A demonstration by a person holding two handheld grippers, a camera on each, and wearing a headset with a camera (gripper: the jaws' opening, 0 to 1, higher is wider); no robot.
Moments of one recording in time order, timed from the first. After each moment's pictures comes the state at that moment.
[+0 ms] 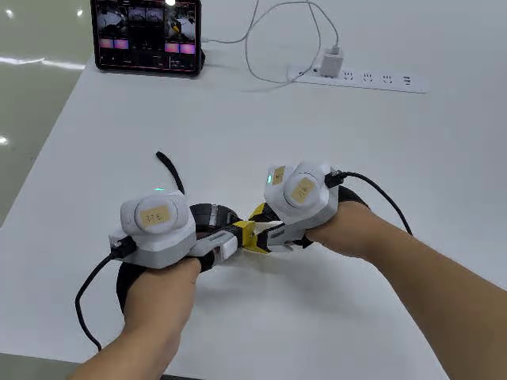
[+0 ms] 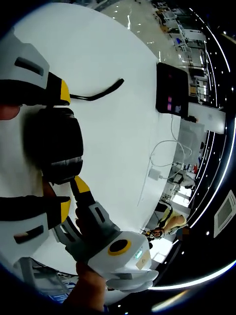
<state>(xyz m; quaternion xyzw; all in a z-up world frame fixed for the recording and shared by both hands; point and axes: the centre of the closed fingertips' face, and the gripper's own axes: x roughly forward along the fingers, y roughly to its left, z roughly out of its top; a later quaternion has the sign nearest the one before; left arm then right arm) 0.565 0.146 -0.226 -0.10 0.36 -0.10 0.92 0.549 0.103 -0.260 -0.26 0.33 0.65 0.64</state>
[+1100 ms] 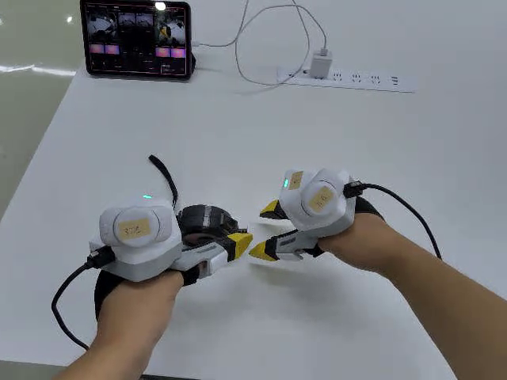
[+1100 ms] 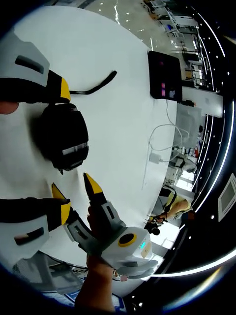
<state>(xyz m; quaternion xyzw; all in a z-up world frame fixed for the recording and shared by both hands) 0.549 0.141 -0.213 -0.07 0.35 -0.17 0.92 0.548 0.076 -0.246 -0.23 0.32 0.61 0.68</state>
